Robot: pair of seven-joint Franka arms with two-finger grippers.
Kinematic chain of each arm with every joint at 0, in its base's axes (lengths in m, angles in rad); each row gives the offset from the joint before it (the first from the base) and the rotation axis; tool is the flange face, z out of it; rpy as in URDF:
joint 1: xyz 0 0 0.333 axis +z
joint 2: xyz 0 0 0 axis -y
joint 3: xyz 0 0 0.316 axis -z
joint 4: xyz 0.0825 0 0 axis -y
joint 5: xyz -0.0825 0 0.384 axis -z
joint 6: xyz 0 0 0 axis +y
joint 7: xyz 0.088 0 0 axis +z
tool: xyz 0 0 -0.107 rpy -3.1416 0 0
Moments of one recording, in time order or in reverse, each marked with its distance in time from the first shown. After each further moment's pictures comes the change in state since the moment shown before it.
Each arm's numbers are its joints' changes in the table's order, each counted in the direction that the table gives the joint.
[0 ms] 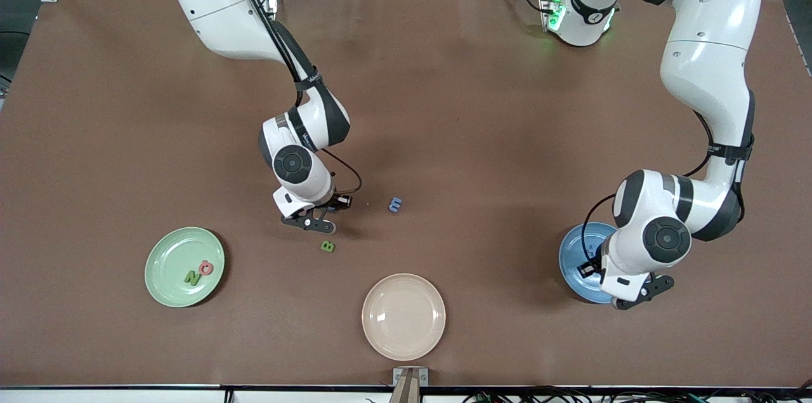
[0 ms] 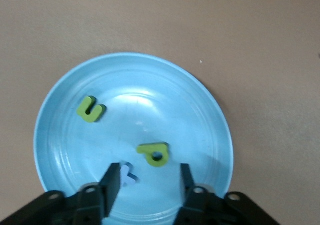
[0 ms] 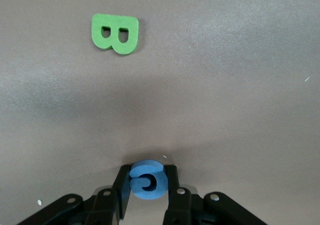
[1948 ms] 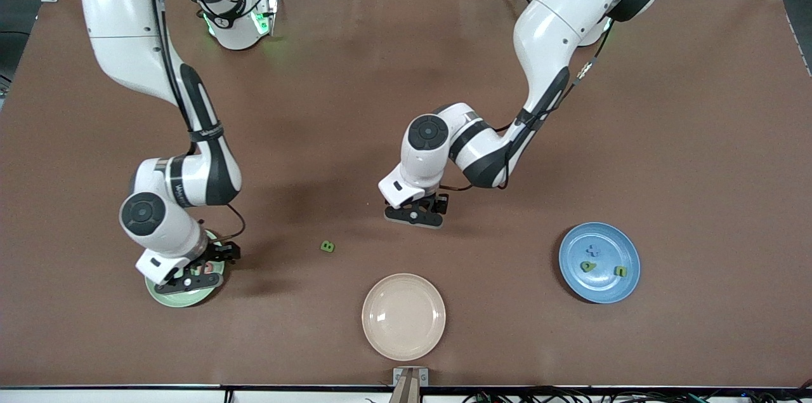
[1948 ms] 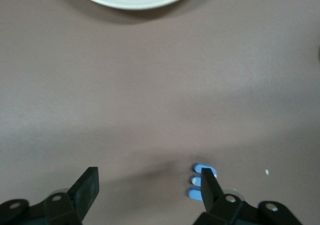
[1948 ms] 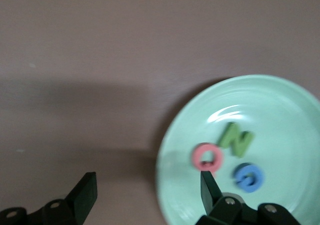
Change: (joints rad) left arm -0.515 -0.057 0.084 0.000 -0.086 -0.226 0.038; right arm -0.269 -0.048 0.113 0.186 0.079 0.008 0.602
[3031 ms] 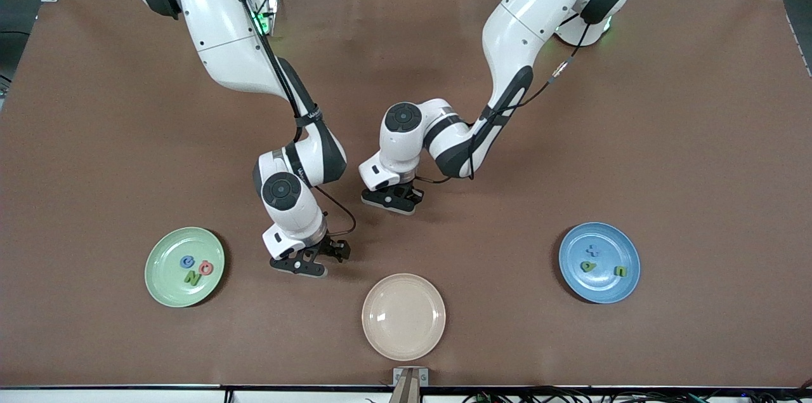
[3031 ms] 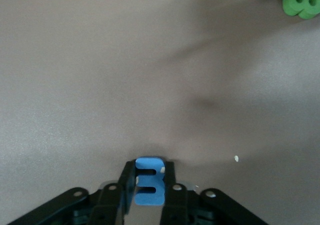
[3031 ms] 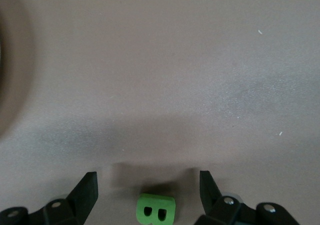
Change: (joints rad) left arm -0.151 -0.070 -0.117 -0.001 0.000 -0.153 0.000; right arm 0.265 -0.158 -0.011 0.131 -0.096 -0.129 -0.525
